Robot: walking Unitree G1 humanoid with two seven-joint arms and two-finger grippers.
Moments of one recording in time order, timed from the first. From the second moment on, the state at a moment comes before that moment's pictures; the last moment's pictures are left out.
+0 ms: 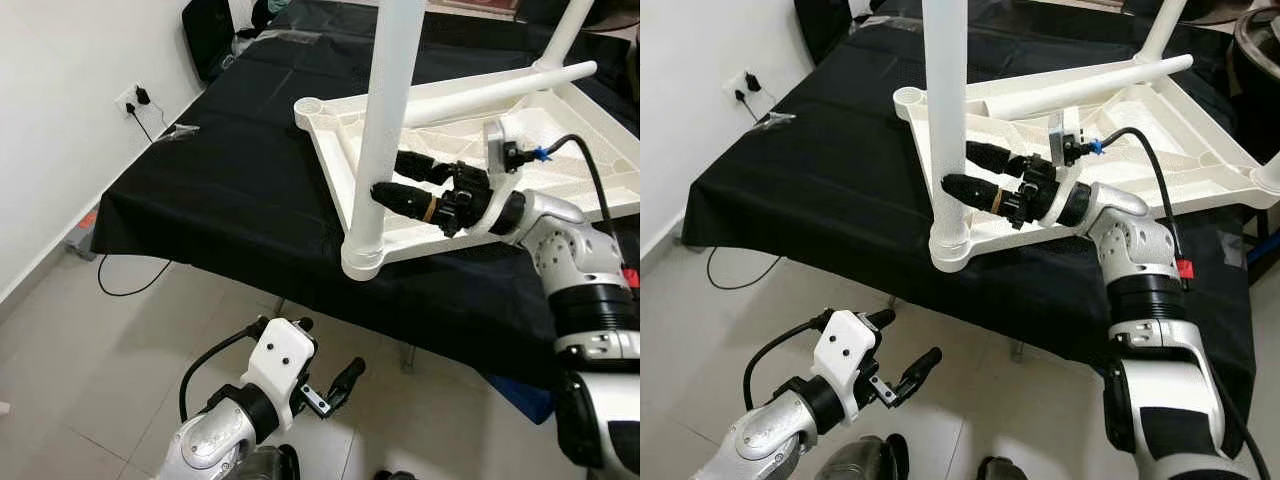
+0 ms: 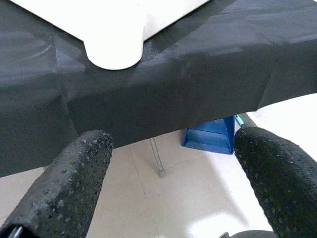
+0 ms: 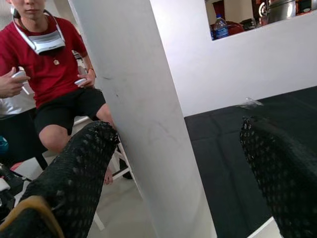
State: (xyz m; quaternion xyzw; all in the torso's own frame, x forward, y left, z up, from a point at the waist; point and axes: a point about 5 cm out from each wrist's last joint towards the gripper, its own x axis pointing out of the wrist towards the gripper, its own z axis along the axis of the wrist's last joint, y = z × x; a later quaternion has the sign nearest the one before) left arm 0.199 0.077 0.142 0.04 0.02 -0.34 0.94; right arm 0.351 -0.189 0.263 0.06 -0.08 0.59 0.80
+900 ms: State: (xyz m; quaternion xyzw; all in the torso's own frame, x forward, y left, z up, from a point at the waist) left arm 0.196 0.075 0.144 0.04 0.02 -0.35 0.94; right arm 0.350 -0.154 0.265 0.03 -0.10 0.62 0.78
